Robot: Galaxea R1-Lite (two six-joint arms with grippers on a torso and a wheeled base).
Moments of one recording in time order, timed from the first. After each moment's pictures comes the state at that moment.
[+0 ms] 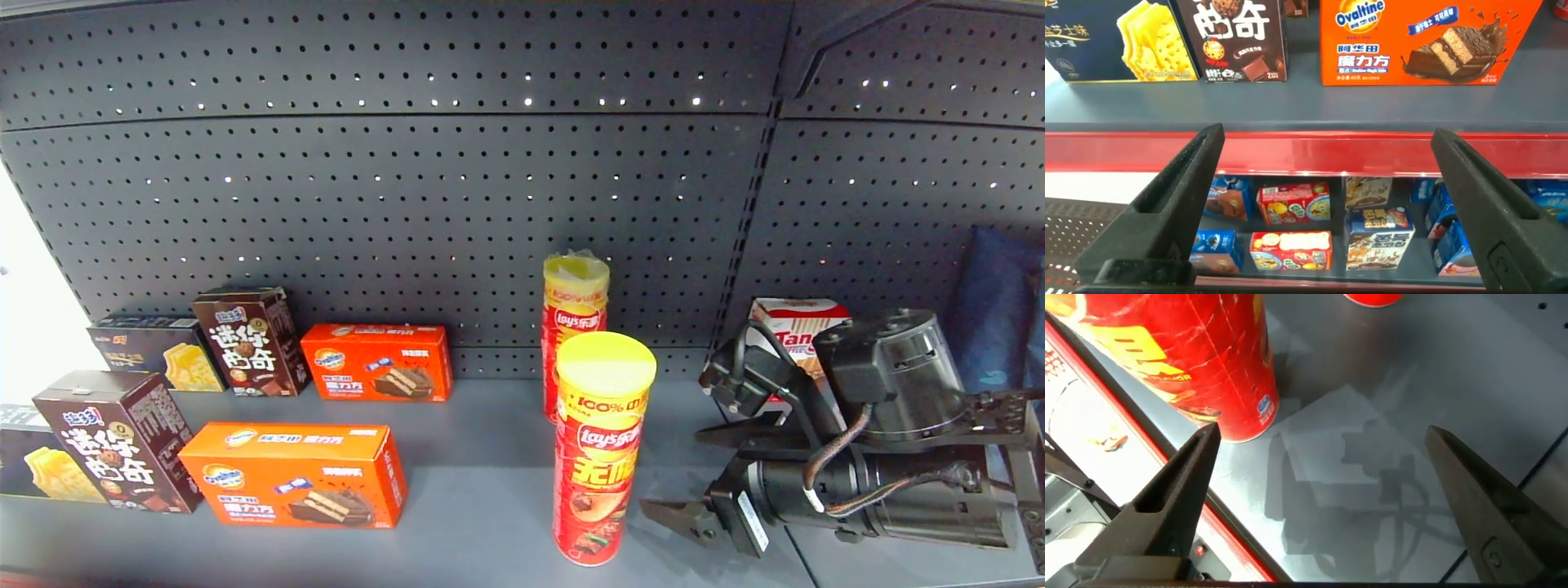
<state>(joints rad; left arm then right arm) -0.16 0.12 -0.04 0.05 0.19 0.00 0.70 1.55 -0.77 -0.16 0.05 -0.08</state>
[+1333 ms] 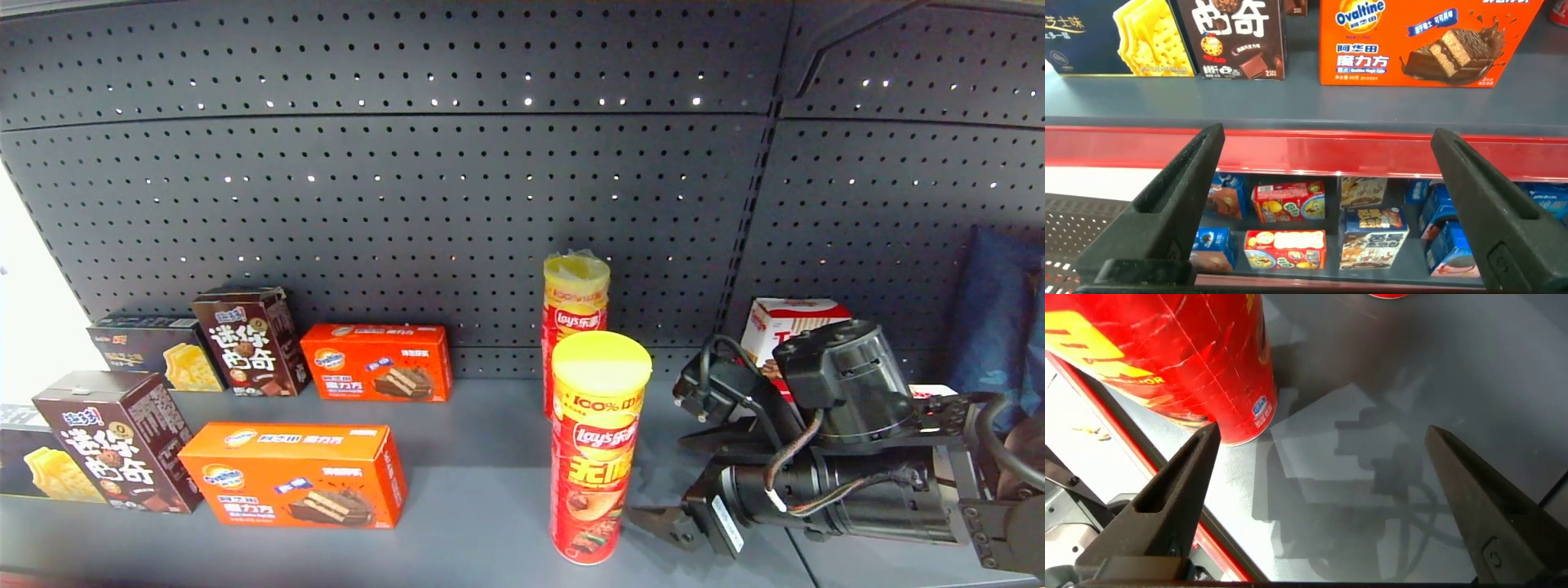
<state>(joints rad) -0.16 0.12 -0.04 0.06 0.19 -0.03 0.71 1.62 -0.78 -0.19 0.05 -0.10</state>
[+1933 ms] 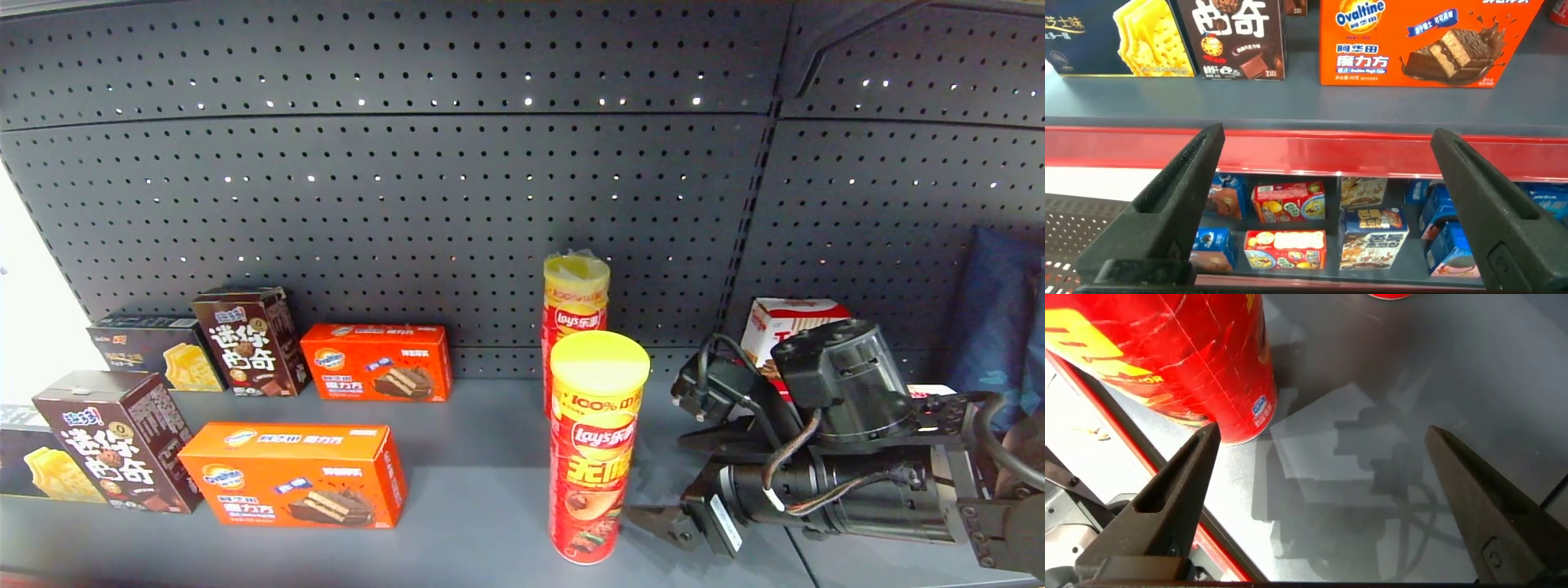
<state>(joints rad) -0.16 0.12 -0.04 0.05 0.19 -0.03 0.71 1.62 -0.79 -0.19 0.04 -0.10</state>
